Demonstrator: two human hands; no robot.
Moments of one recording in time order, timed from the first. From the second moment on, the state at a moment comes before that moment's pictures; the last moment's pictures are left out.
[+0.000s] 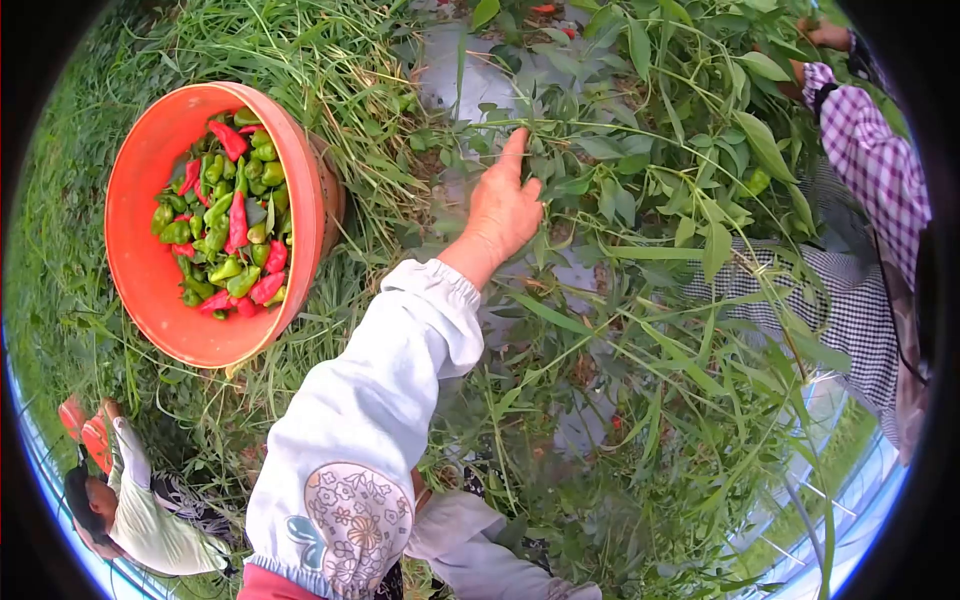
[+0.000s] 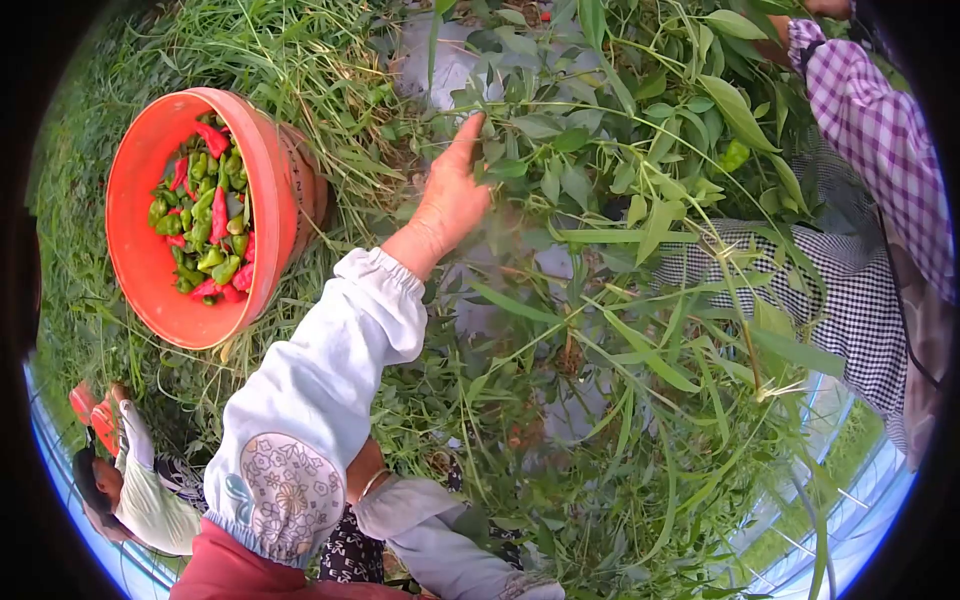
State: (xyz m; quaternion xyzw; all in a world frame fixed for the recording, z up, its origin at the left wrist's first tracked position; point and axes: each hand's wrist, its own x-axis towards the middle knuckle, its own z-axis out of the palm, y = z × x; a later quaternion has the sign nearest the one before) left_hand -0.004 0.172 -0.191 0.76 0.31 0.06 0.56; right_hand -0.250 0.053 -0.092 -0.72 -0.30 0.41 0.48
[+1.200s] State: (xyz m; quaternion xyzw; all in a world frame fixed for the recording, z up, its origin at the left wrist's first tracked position) left_hand -0.075 0.238 -0.234 0.54 0.49 0.06 0.68; right_hand -0.248 0.054 -0.101 -0.65 -0.27 0.49 0.51
